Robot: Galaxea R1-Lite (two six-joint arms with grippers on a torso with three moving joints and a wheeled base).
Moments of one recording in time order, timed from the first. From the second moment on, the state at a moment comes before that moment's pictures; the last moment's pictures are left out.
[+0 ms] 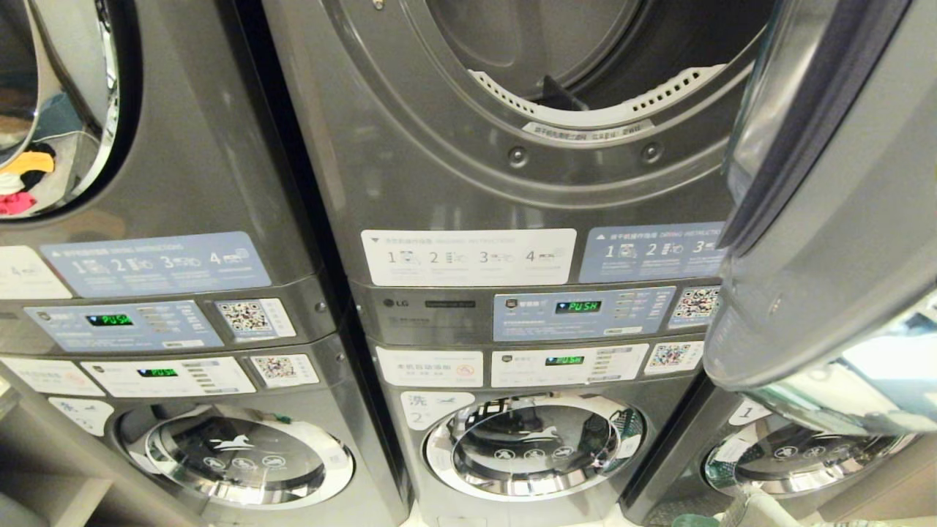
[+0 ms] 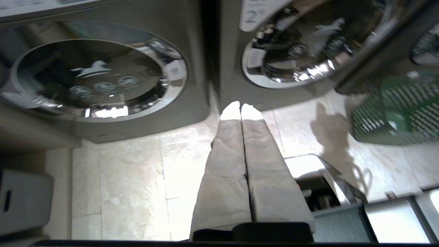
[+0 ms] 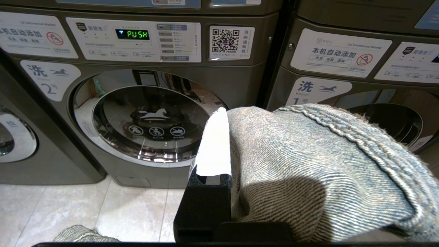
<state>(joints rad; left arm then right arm) -0.18 0.31 -0.07 0.16 0.01 0.04 0.00 0.00 -0.05 0.12 0.01 -0.05</state>
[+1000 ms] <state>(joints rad) -0.03 0.26 -0.02 -0.01 -0.05 0.03 0.00 0.00 -0.05 0.12 0.01 -0.05</state>
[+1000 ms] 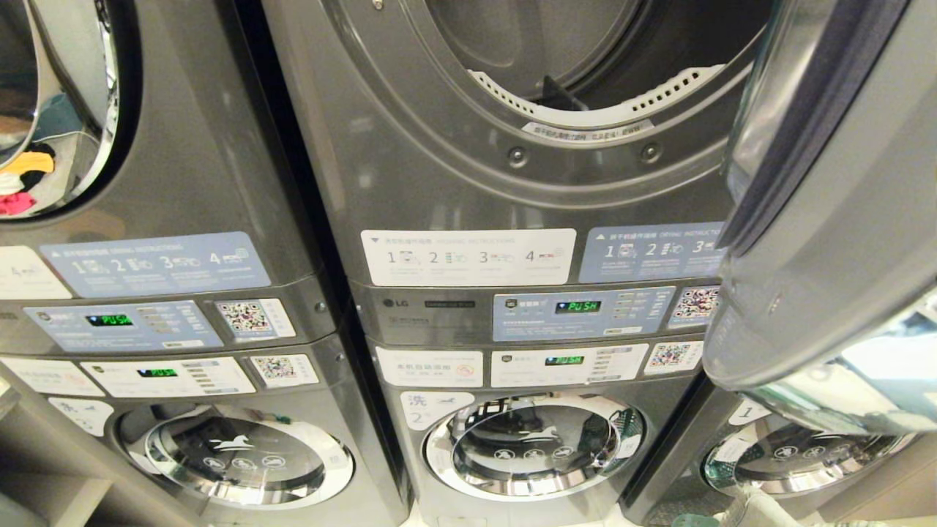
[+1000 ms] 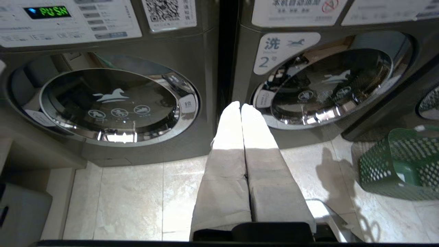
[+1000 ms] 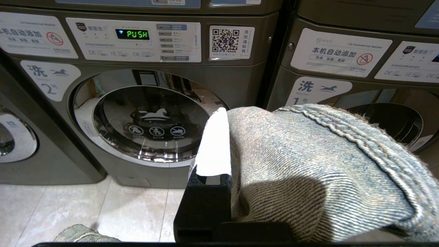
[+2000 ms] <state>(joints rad) 0.00 0.00 0.00 0.00 0.00 0.04 0.00 0.00 -0.05 0.13 0.01 -0.07</state>
